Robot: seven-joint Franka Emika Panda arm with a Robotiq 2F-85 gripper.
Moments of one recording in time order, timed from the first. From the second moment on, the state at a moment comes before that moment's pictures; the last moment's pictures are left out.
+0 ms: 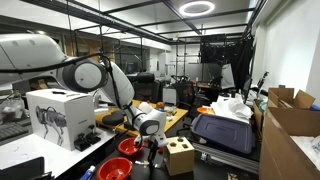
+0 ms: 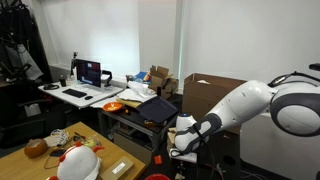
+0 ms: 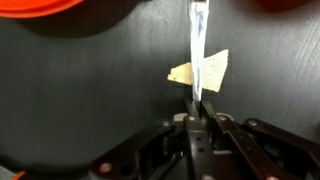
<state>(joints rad) 0.12 1.27 -0.03 -1.29 0.20 2.47 0.88</state>
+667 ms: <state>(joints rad) 0.13 1.25 -0.04 -1.29 0.20 2.43 0.88</state>
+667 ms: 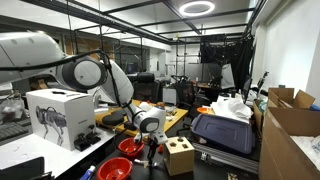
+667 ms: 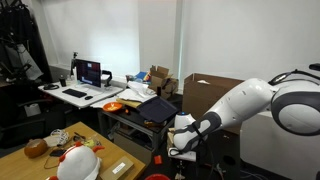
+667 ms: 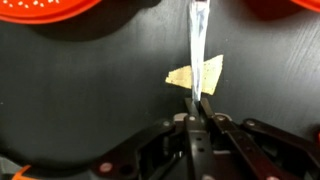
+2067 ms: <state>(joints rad) 0.19 0.91 0.11 -1.53 0.12 1.96 0.21</state>
